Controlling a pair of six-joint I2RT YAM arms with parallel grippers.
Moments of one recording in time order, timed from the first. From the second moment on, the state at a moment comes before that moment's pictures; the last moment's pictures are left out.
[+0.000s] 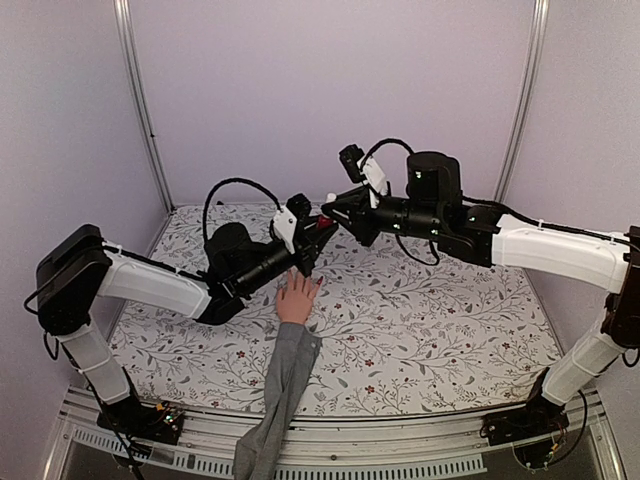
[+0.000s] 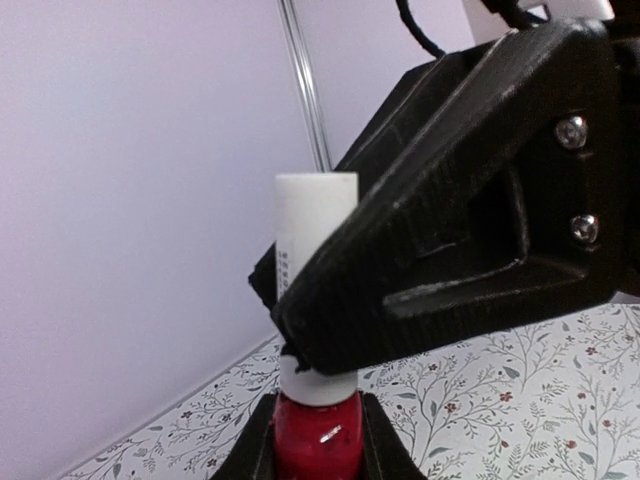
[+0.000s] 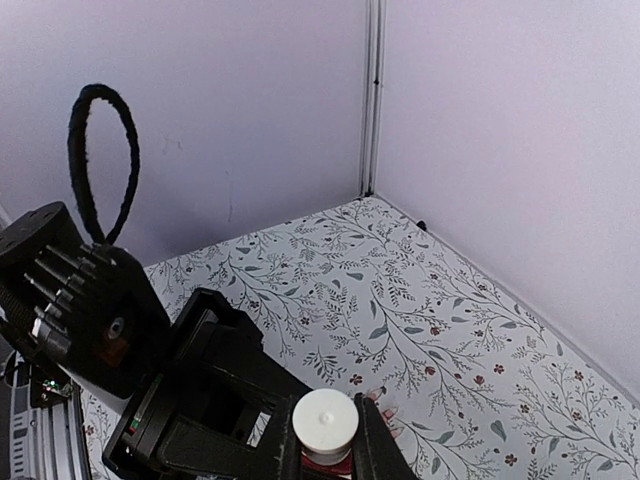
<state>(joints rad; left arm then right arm) -0.89 1.71 0.84 1.07 0.04 0.21 0.89 1.55 1.27 0.10 -0.19 -0.05</state>
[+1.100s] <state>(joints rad) -0.76 1.58 0.79 0.98 0.62 0.13 0.88 1.38 1.13 0.09 -0.43 -0.17</state>
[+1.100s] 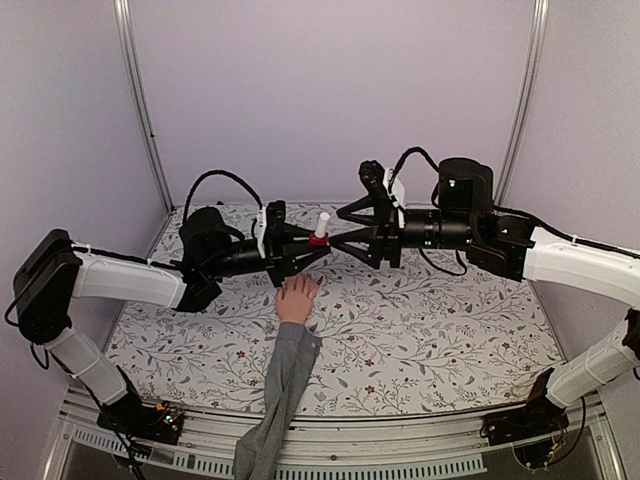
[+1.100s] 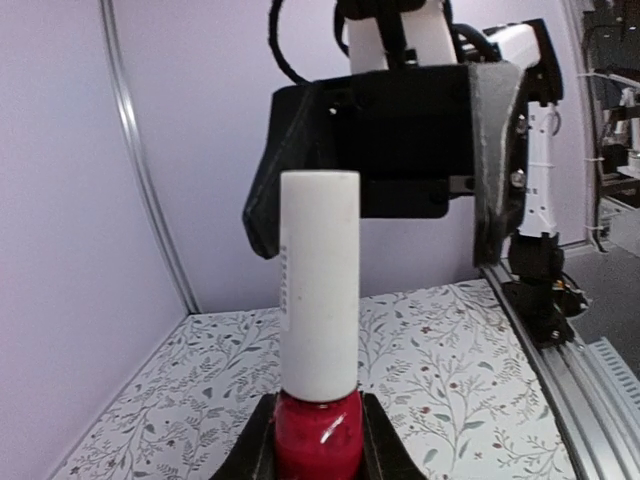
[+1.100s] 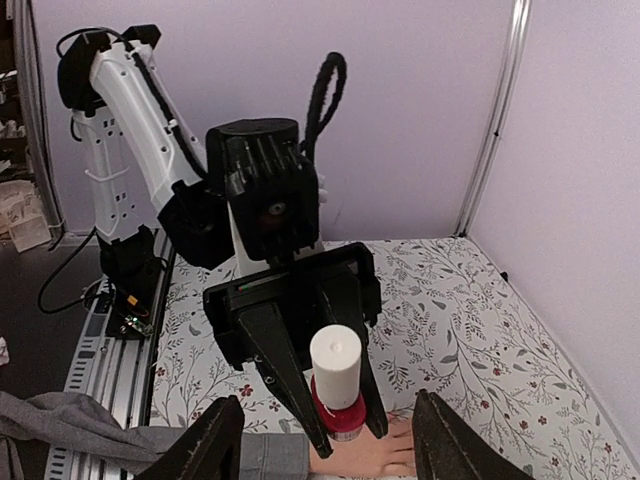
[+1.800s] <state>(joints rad) -0.76 1.62 0.87 0.89 1.04 0.07 0.88 1.39 1.17 -0.04 -0.72 -0.36</state>
